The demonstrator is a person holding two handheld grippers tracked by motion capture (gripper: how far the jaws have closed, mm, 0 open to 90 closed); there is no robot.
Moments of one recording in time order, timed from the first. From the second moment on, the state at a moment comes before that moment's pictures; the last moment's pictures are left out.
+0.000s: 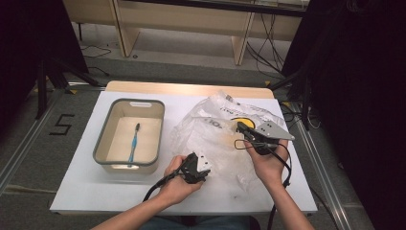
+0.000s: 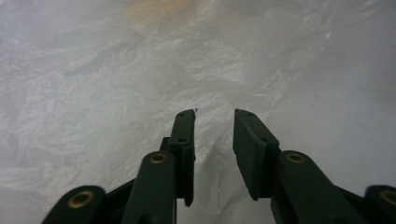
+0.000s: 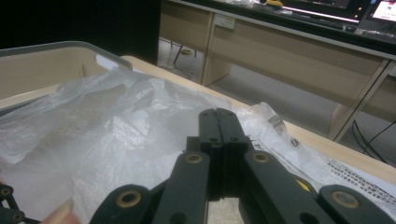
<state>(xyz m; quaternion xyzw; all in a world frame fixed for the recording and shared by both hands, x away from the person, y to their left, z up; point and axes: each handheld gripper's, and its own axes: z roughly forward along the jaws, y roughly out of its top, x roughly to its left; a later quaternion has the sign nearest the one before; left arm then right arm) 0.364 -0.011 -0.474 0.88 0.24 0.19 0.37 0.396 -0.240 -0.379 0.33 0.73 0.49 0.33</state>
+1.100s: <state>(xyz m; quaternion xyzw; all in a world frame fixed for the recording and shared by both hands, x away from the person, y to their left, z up) 0.340 0.038 -0.432 0.86 0.24 0.17 0.42 0.396 -0.240 -0.381 0.34 0.73 0.49 0.33</state>
